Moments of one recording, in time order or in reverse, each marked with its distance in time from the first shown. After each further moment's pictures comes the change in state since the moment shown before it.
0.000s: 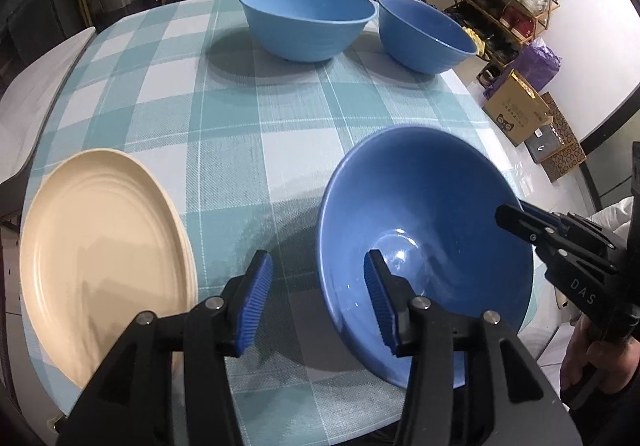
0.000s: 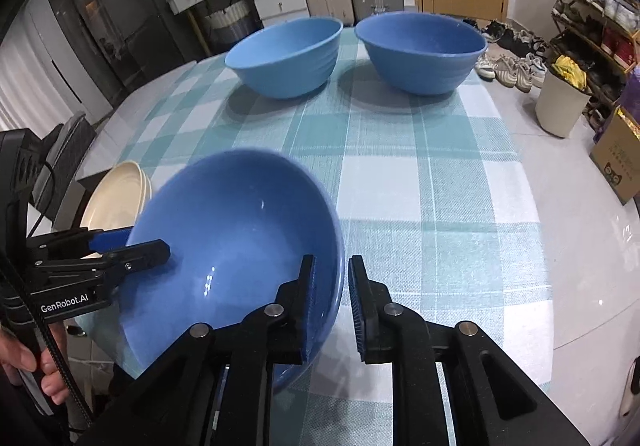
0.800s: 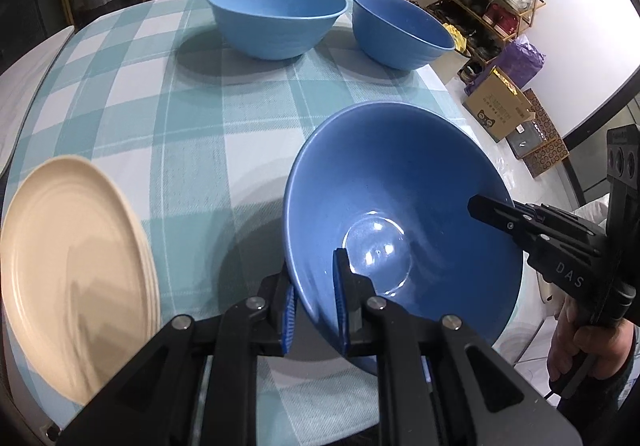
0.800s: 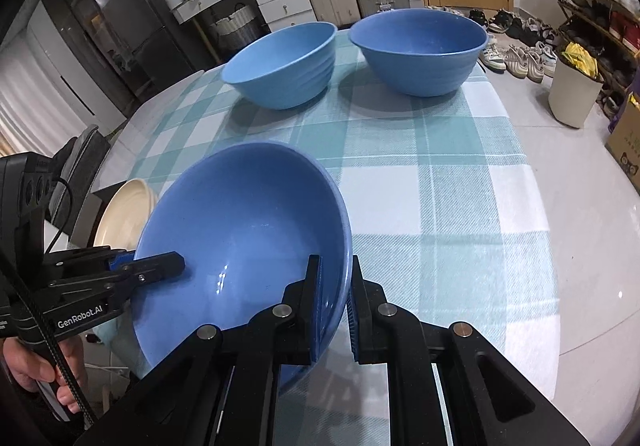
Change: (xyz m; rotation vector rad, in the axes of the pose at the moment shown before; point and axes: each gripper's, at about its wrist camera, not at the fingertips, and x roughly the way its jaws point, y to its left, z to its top) left arm 0.009 -0.015 0.004 0.017 0.022 -0.073; right arm 0.008 -0.014 0.006 0.028 0.033 0.093
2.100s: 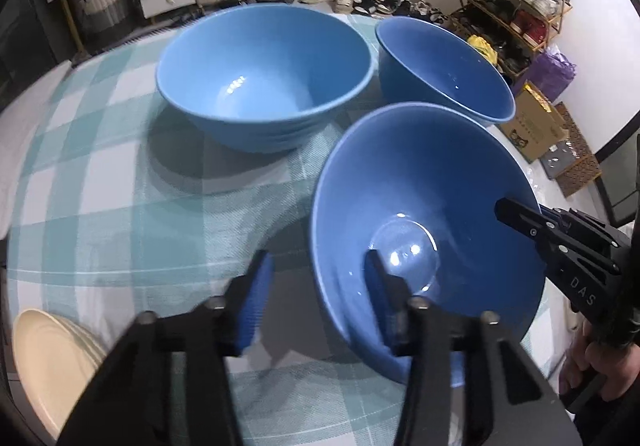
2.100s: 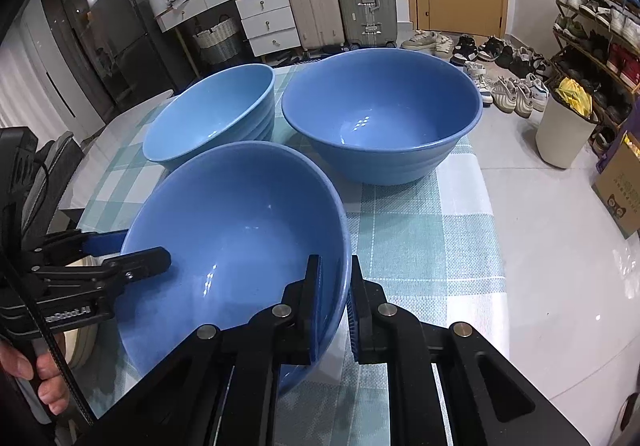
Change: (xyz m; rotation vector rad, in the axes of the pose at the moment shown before) left arm 0.064 -0.012 0.113 0.008 -0.024 0.094; right arm 0.055 -0.063 0.103 -0.040 -0.067 -0.082
